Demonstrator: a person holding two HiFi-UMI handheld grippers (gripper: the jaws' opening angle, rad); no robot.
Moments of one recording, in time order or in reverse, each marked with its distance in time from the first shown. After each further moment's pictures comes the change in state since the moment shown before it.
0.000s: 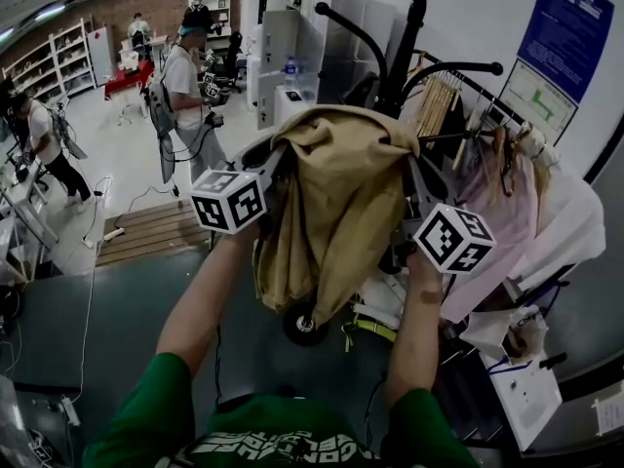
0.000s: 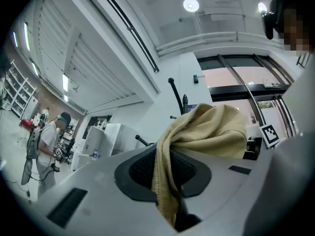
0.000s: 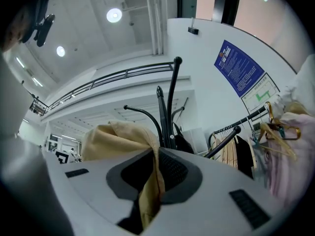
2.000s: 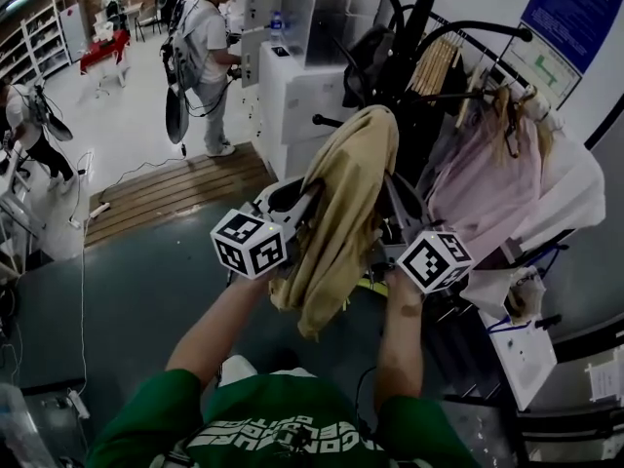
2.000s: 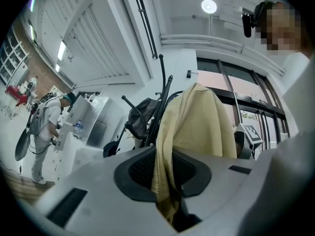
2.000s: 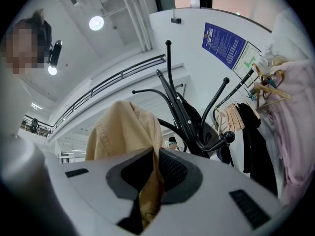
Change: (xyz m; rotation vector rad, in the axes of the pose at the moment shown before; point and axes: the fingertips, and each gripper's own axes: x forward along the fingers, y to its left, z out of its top) left arm -0.063 -0.064 -0.124 -0.168 0.133 -0.200; right arm -0.039 0.056 -0.102 0.205 0.050 0.080
